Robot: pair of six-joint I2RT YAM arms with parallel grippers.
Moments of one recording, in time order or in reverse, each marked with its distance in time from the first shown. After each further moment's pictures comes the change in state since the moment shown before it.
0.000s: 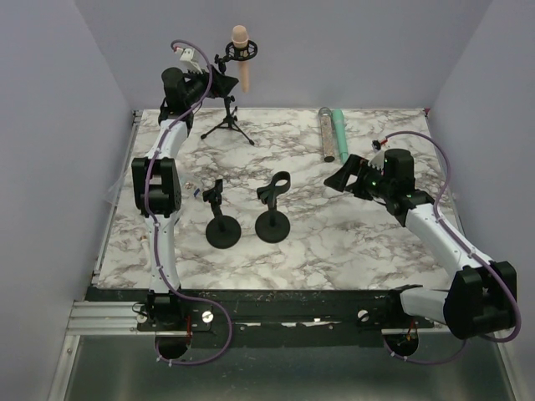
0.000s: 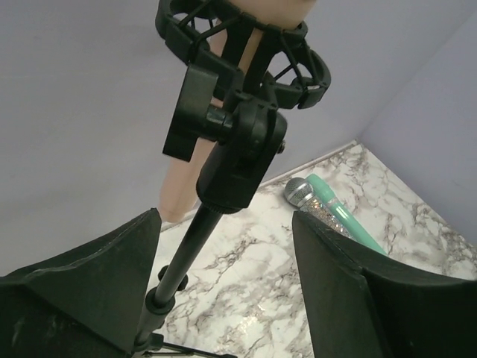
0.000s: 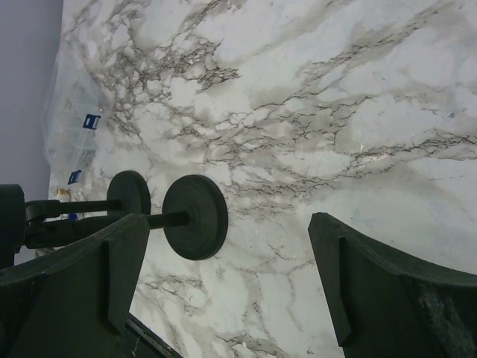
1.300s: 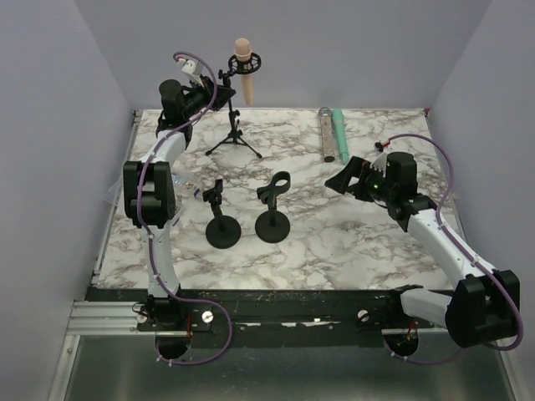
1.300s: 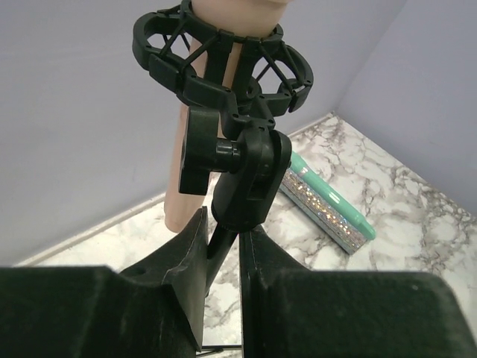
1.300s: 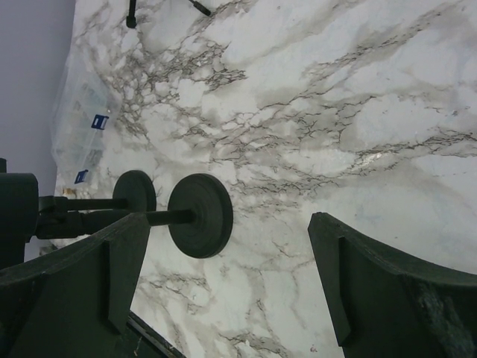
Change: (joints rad) left arm -0.010 -0.192 -0.331 0.171 0.093 0.045; right arm 0.000 -0.040 -0.027 0.017 0.000 0.010
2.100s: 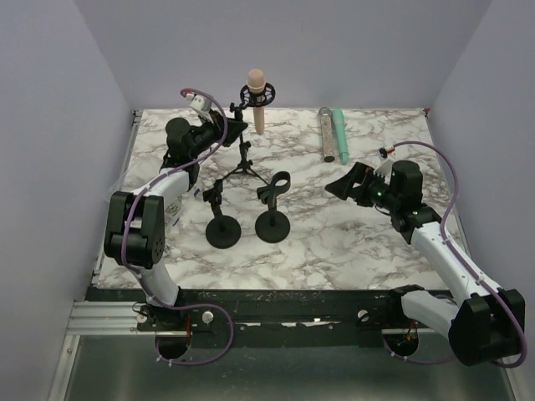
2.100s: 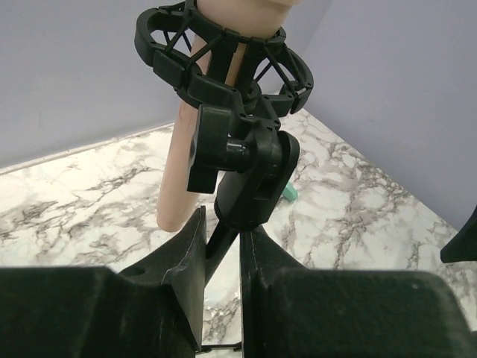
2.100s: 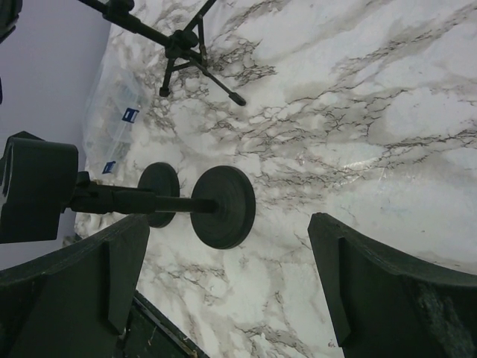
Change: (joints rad) left arm -0.109 -0.466 -0.689 0.199 -0.088 -0.023; right arm 0.000 -0.121 -0.092 0.052 -0.046 0.044
